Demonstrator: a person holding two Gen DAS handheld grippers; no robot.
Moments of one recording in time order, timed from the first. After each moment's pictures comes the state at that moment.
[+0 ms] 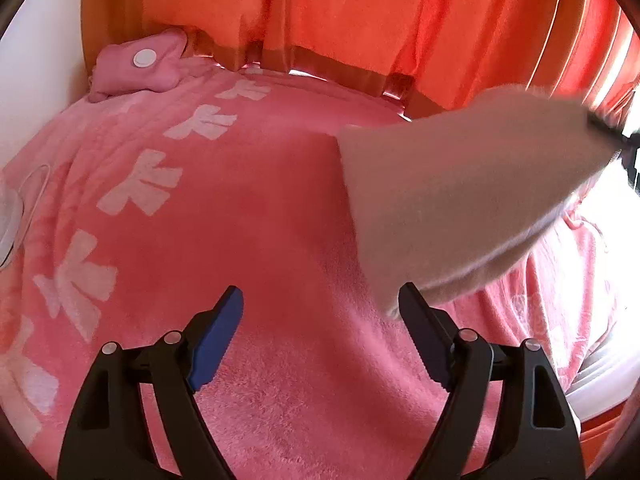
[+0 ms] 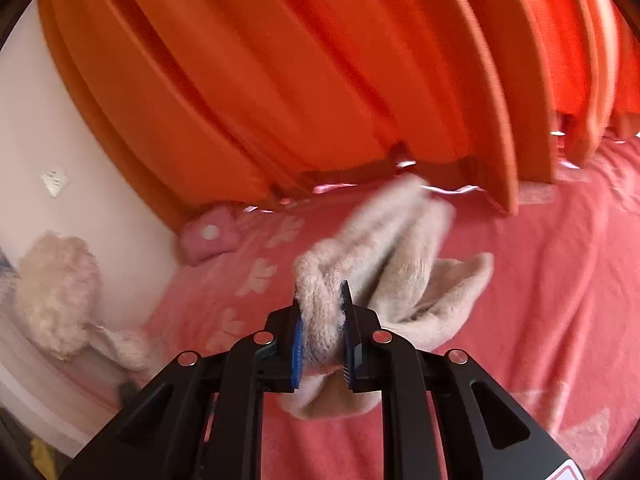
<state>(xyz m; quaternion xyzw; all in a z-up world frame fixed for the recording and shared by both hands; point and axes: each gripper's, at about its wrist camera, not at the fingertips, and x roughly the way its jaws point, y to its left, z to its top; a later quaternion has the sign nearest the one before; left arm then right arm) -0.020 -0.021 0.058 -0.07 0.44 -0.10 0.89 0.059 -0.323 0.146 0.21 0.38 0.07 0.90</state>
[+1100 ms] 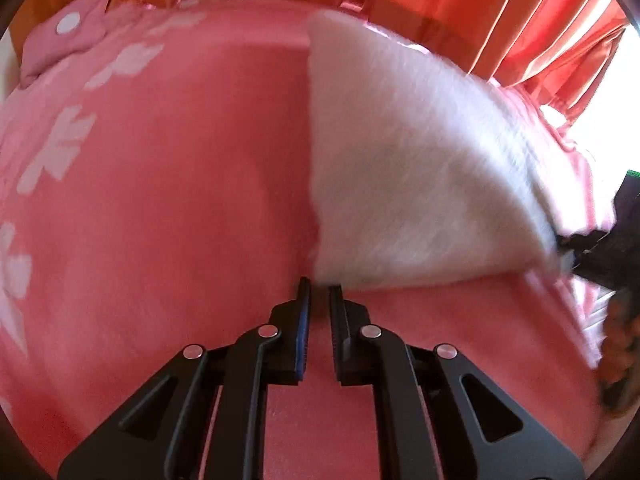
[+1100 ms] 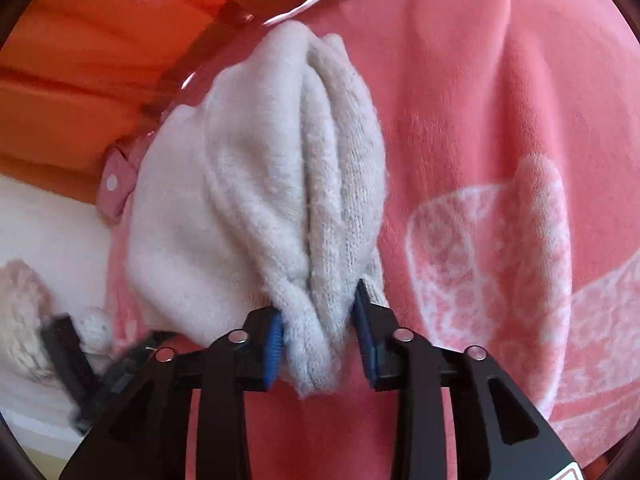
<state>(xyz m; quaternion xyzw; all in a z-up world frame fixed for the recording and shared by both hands) -0.002 -0.059 -0.013 -0.01 0.54 -0.17 0.83 0.034 -0.394 -0.010 0.35 0.52 0.05 0.78</state>
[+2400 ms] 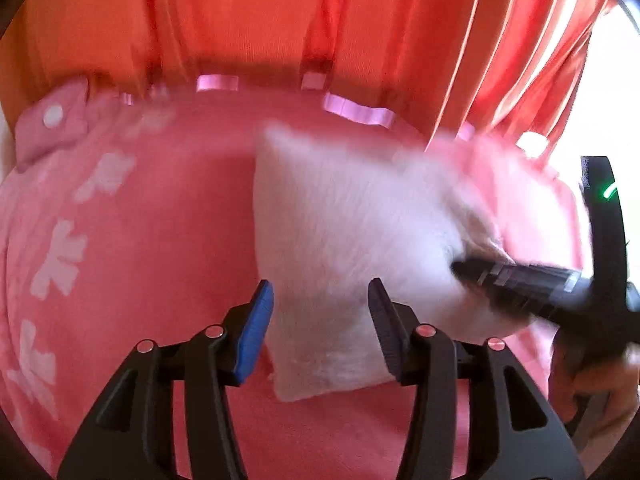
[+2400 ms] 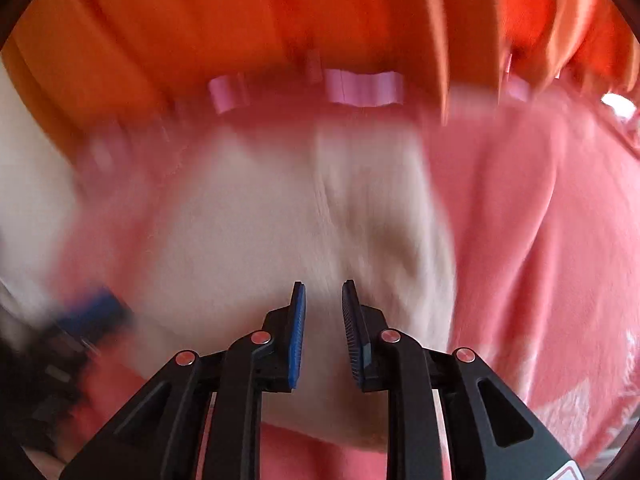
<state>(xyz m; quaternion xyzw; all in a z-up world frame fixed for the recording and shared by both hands) 0.028 -0.120 0.043 0.02 0.47 -0.18 0.87 0.104 -0.316 -0.009 0.11 0.53 0.01 0.84</state>
